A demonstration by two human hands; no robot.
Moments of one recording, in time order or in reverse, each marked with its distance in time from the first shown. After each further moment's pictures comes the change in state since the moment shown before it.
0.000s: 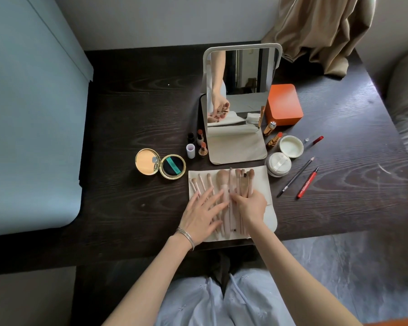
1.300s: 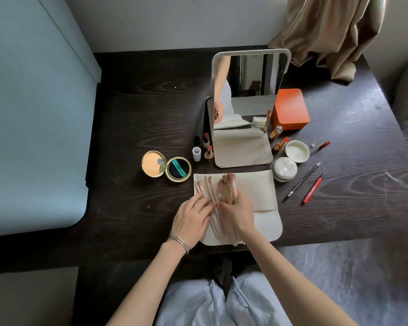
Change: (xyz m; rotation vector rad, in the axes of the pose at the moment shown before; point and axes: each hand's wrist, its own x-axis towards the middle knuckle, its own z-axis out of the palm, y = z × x) left_hand -0.019 -0.012 -0.016 -0.044 0.118 -0.149; right_hand -0.017 -0.008 0.025 -0.138 -0.210 -0.163
